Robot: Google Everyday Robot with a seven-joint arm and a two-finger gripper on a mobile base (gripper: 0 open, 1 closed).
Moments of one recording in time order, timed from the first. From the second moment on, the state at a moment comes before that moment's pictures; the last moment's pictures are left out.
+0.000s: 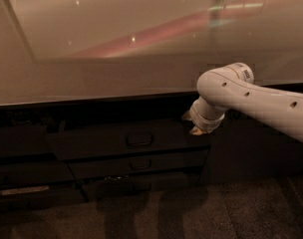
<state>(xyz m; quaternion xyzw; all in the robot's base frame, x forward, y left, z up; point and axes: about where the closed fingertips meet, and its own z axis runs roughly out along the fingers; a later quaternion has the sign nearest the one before) 0.591 -0.168 0.657 -0.84 0.53 -0.07 0.10</state>
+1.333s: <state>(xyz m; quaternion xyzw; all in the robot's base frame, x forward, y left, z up) 0.581 -0.168 0.657 -0.84 0.53 -0.07 0.10</state>
